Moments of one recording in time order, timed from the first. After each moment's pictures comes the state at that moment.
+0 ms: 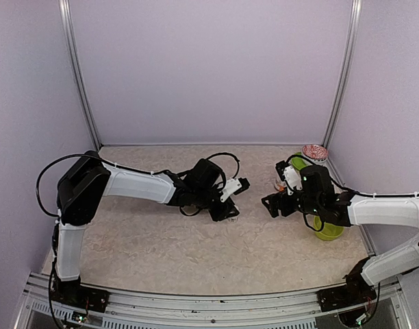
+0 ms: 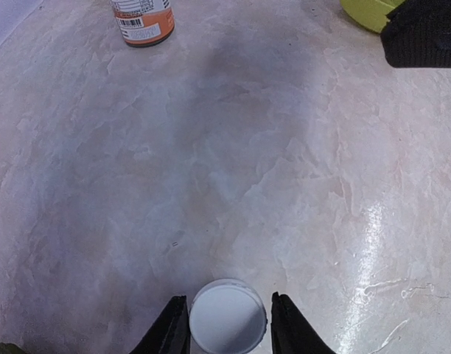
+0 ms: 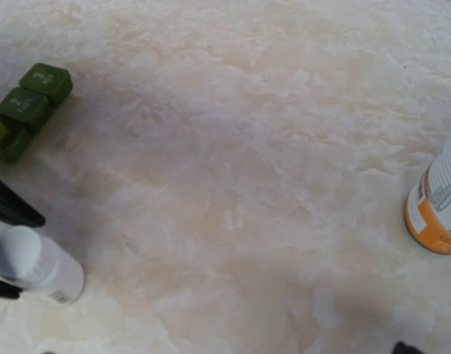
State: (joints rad) left arm -0.91 2.13 1.45 -0.06 0.23 0.26; right arm 0.62 1.26 0.60 0.12 0.08 0.10
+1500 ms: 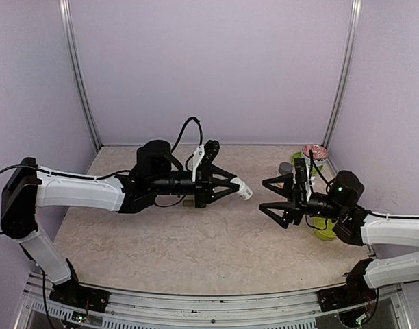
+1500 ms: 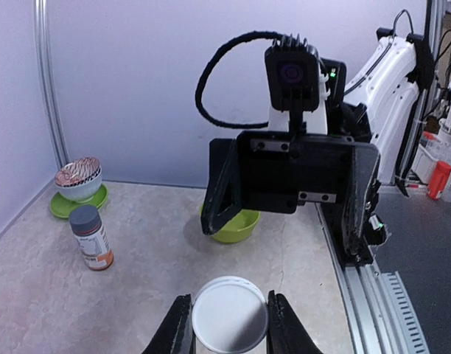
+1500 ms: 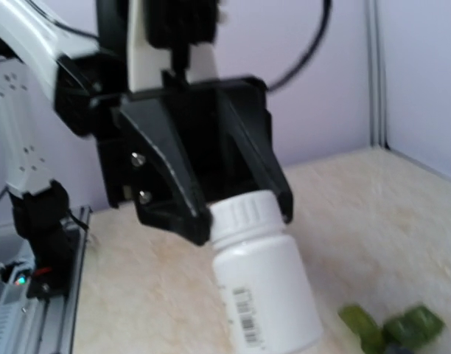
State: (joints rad) left arm -0.91 1.66 1.04 0.53 0.58 0.03; right arm 0.62 1.06 0.39 0.75 -0.69 0.15
